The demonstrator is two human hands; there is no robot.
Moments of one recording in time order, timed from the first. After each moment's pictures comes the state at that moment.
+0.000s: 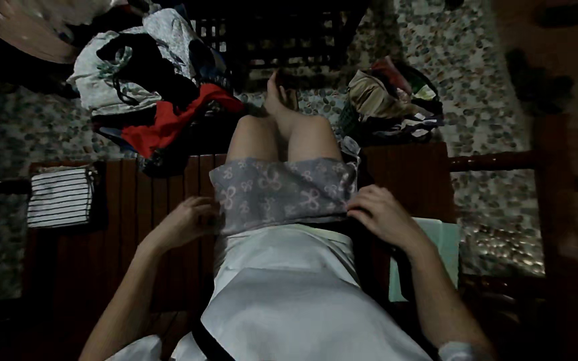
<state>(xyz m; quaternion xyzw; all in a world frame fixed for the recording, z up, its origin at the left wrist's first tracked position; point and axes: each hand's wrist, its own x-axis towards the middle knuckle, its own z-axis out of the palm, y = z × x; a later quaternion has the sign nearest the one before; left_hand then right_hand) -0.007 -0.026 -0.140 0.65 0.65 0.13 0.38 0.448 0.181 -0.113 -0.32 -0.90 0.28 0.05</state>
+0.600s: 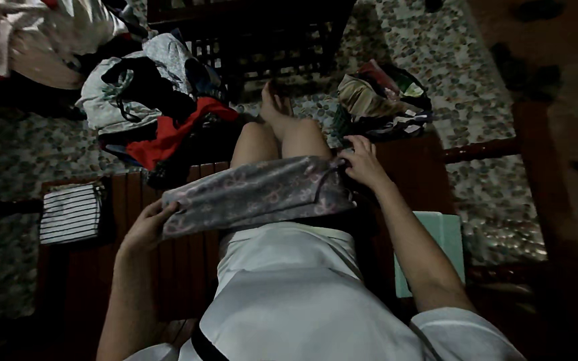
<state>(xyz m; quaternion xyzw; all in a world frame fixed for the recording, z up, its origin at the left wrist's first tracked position) -0.033 -0.046 -0.115 0.25 0.70 0.46 0.48 0.420 0.288 -0.195 -0.40 -0.90 0.17 0.08</state>
